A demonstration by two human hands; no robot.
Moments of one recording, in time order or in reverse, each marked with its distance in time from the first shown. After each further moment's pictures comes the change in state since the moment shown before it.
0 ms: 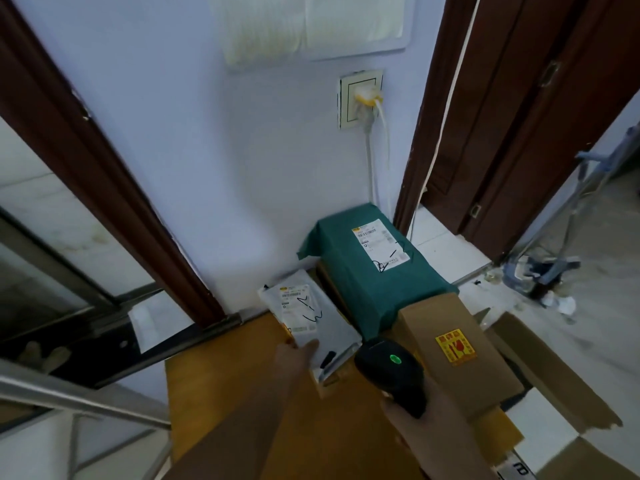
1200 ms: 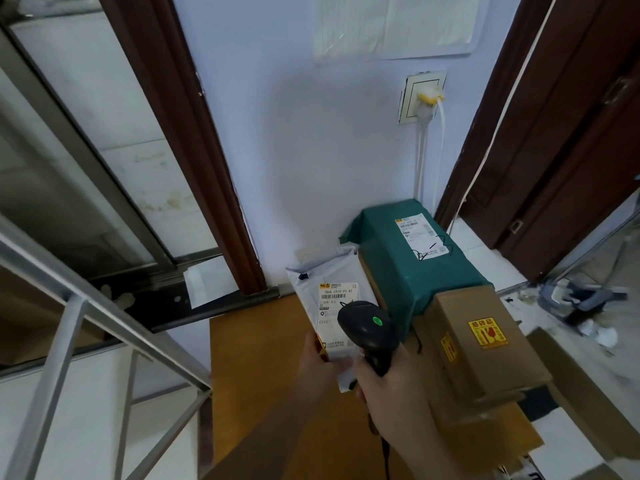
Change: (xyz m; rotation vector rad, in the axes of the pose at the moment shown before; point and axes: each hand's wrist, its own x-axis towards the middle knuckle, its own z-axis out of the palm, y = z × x) left_hand -0.132 -0.012 -0.033 -0.040 -0.061 0.245; right_hand -0.030 -0.020 0.080 0.064 -0.016 -0.366
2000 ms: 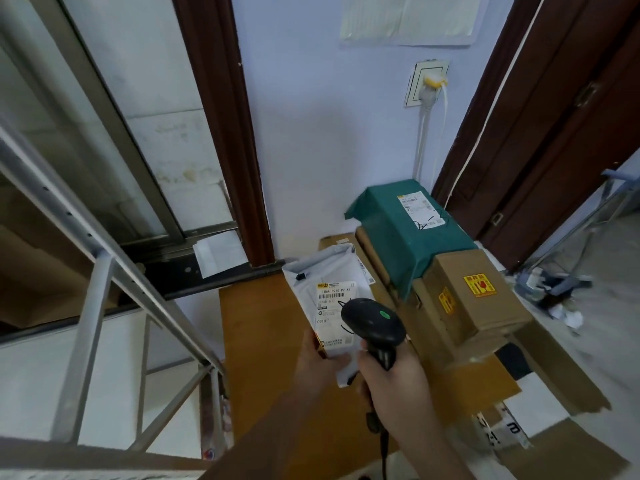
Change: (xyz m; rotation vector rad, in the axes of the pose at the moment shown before) left_hand -0.074 -0.050 -0.042 -0.088 -0.029 0.018; right_hand -0.096 0.005 0.038 0.025 0.010 0.086
